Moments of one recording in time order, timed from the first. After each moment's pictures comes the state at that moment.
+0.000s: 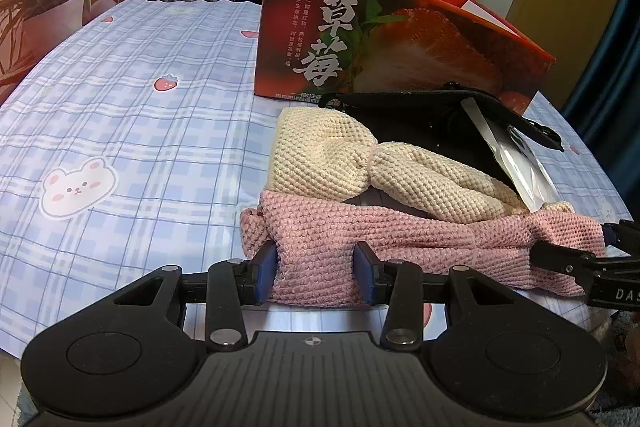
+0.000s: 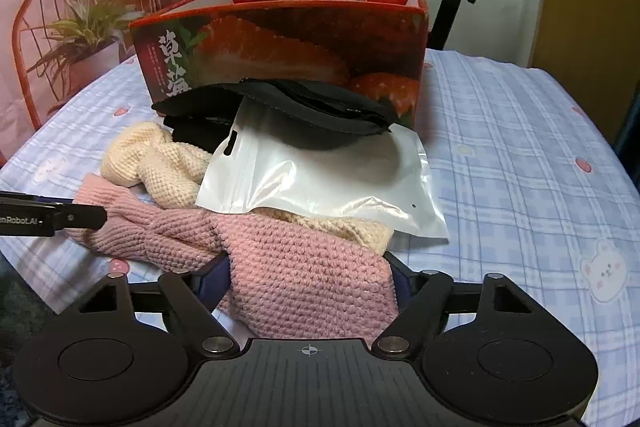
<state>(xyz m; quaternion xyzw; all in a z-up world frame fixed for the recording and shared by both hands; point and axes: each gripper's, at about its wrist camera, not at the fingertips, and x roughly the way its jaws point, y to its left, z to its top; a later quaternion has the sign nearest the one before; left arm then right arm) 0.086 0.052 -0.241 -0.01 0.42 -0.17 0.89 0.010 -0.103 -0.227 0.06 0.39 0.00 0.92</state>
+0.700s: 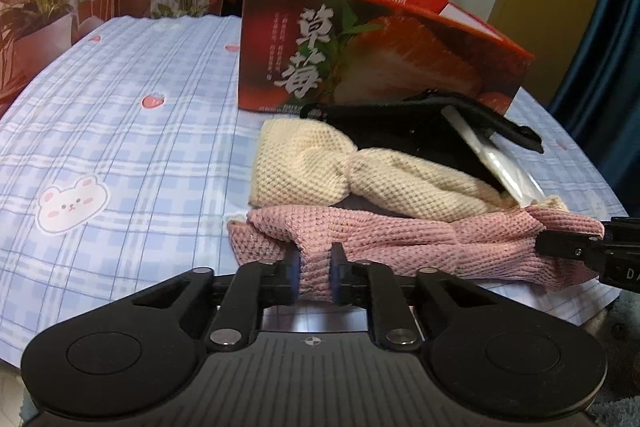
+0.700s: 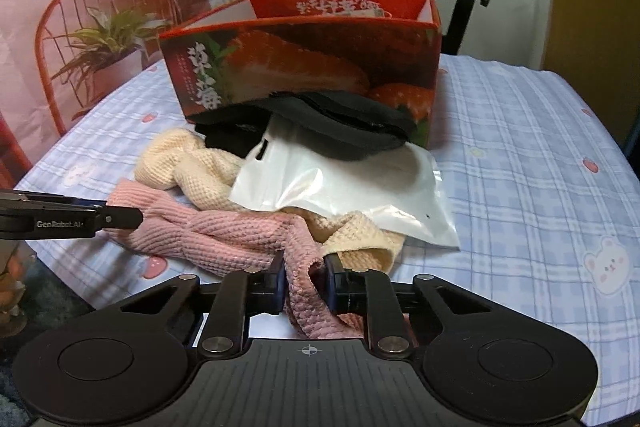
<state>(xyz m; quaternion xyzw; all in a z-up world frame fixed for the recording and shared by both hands) 0.077 0.046 -0.232 0.00 0.39 -0.19 0.90 -0.005 -0.098 -0.211 0.08 0.38 0.03 0.92</state>
